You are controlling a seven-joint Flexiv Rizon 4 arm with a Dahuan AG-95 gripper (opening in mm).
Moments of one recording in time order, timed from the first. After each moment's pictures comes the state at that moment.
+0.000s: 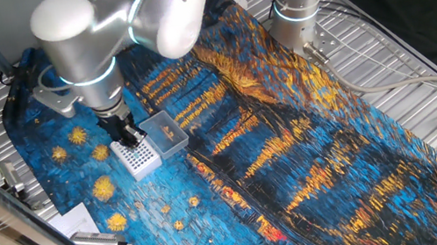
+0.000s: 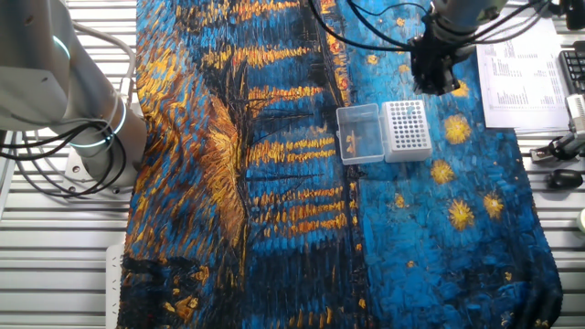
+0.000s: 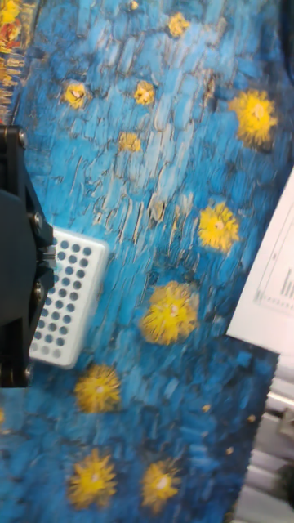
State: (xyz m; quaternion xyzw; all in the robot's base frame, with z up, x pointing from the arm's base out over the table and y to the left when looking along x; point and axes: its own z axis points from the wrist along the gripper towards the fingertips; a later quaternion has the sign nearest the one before) arm 0.597 0.070 0.130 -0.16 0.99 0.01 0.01
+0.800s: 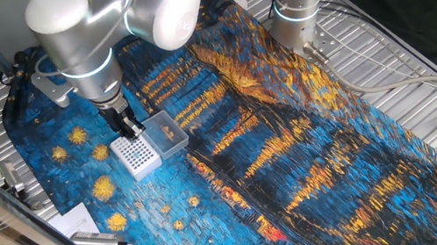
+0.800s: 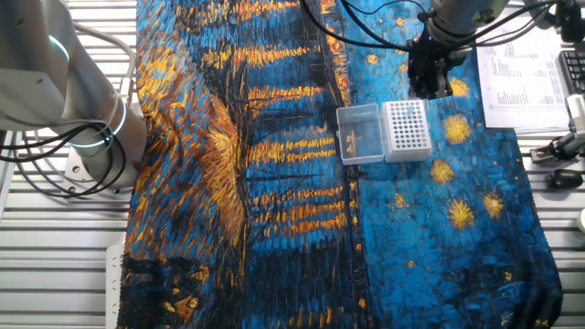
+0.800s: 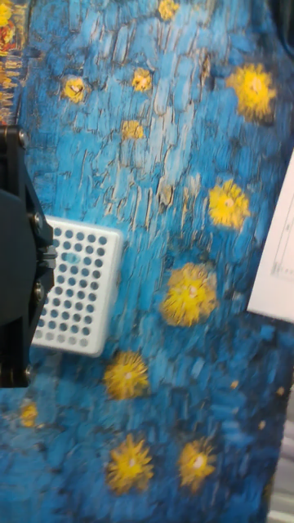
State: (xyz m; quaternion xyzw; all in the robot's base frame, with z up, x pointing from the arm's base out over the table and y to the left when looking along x) arm 0.586 0.059 0.137 -0.12 0.99 0.01 0.00
